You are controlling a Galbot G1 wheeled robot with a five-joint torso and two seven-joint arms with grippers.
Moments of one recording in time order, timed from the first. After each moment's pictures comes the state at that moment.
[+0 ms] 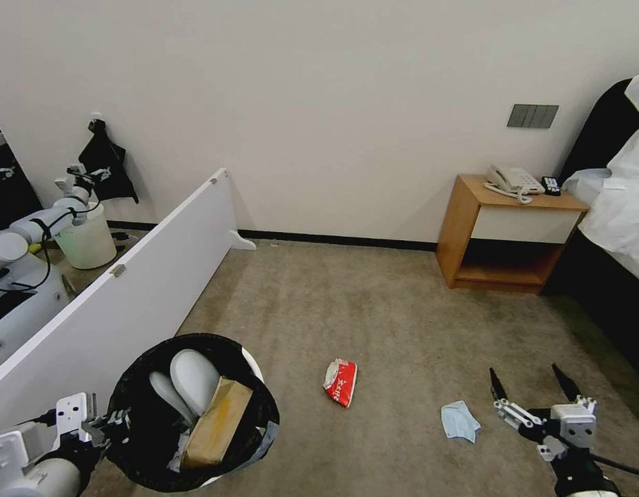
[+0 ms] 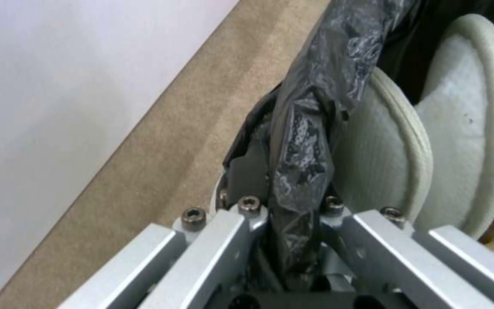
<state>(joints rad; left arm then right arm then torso) 1.74 -1.14 -0.95 -2.41 -1.01 0.71 -0.44 -1.77 1.47 0.88 2.19 0.14 0.13 -0.20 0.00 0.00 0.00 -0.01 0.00</state>
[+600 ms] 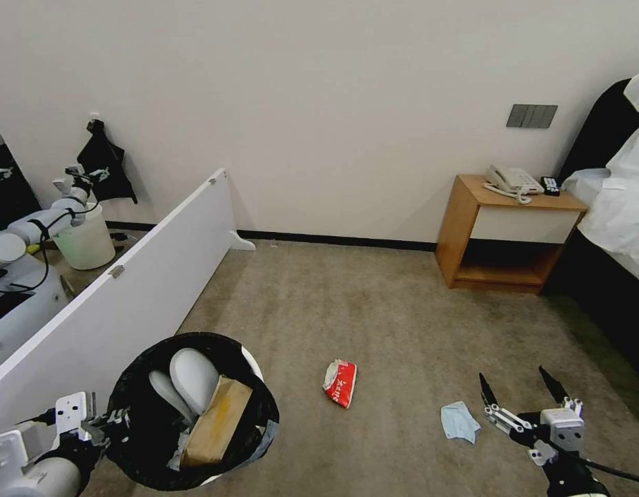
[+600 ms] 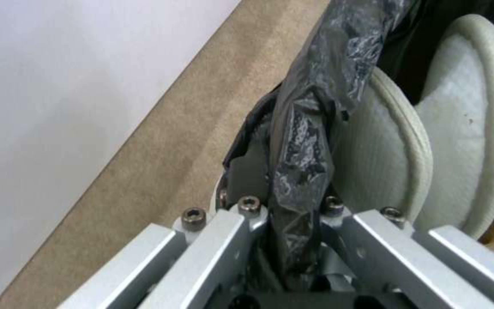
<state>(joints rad) 1.73 -1.14 -0.95 -2.41 -1.01 0.71 -0.44 -1.76 1.47 0.88 2.18 0.14 0.14 -0.22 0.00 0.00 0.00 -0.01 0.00</state>
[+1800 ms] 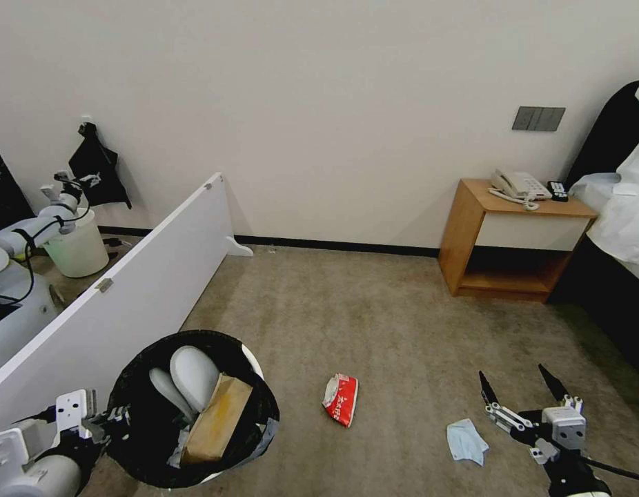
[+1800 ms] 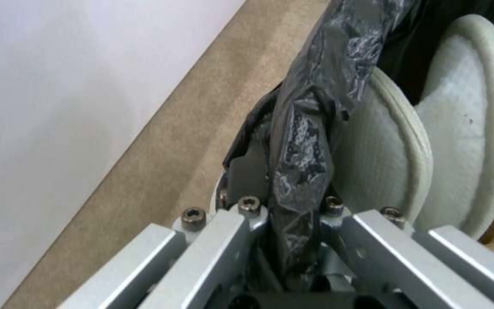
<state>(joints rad) 1.72 -1.14 -0.95 -2.41 -1.00 0.71 -0.44 -1.75 1.47 0.89 2.18 0.16 0.14 -0.24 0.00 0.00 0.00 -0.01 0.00</state>
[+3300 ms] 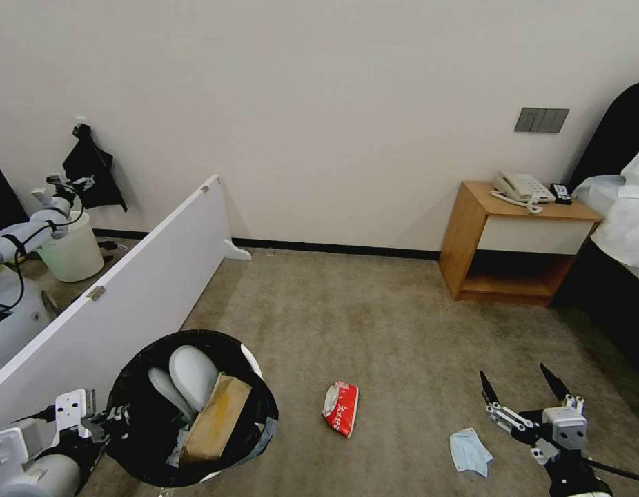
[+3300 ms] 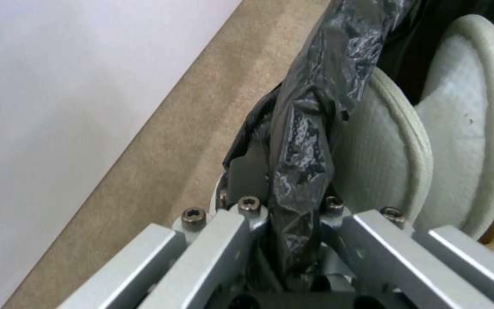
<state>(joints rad) 1.72 -1.14 -0.95 -2.40 -1.00 0.71 -0.44 -1.75 1.47 0.89 2.18 0.14 0.15 -0.24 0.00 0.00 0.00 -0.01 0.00</state>
